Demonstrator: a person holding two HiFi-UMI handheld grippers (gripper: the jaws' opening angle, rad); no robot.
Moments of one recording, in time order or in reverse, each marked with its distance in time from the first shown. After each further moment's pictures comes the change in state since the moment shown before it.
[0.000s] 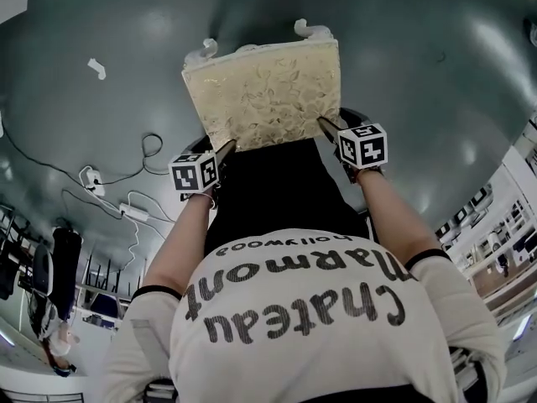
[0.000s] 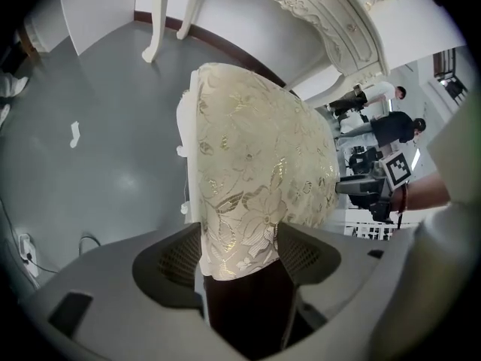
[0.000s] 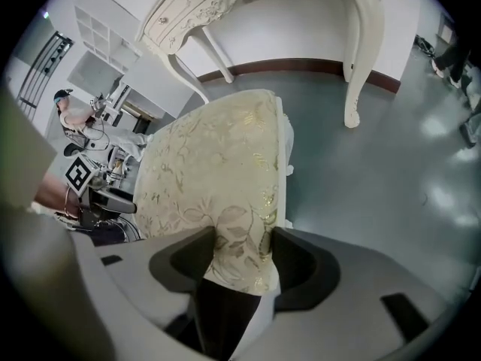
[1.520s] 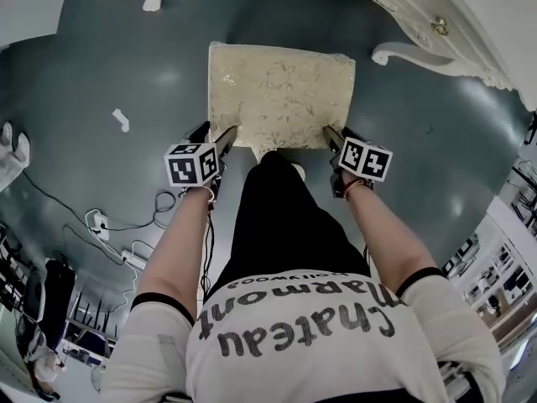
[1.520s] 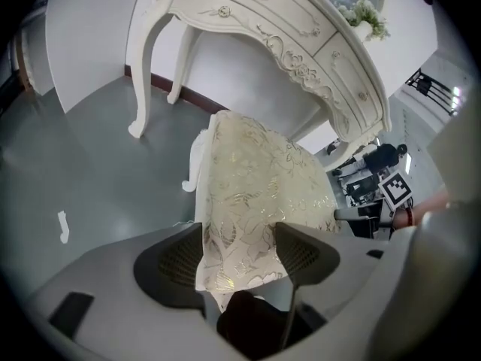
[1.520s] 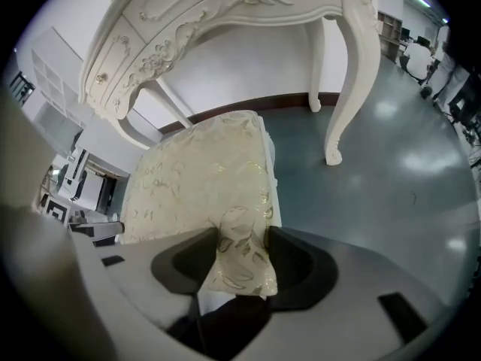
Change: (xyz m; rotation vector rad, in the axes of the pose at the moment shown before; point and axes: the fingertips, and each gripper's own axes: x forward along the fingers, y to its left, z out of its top) left arm -0.062 0.037 0.280 0.107 -0.339 -0.016; right arm -0.006 -0.009 0.225 0.325 -0.246 -0.138
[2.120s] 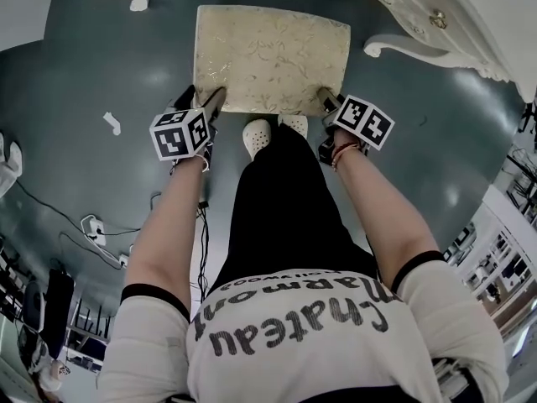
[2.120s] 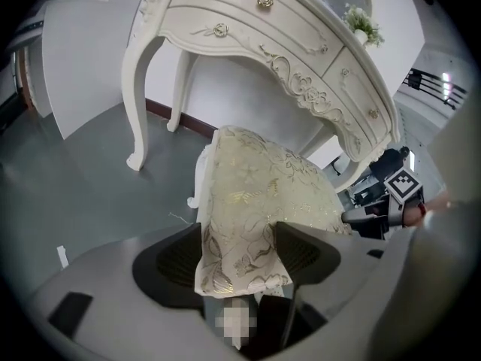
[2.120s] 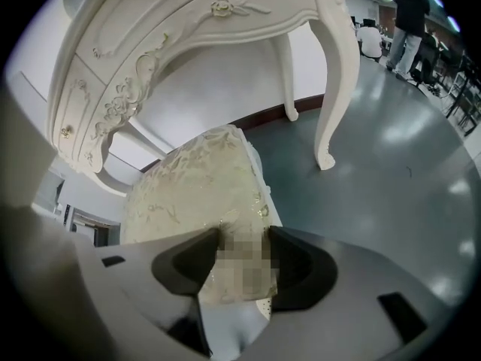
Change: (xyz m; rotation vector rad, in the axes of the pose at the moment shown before) left arm 0.026 0.030 0.105 0.060 -0.163 0.050; right arm 0.031 0.025 0.095 0.271 -0.149 -0.017
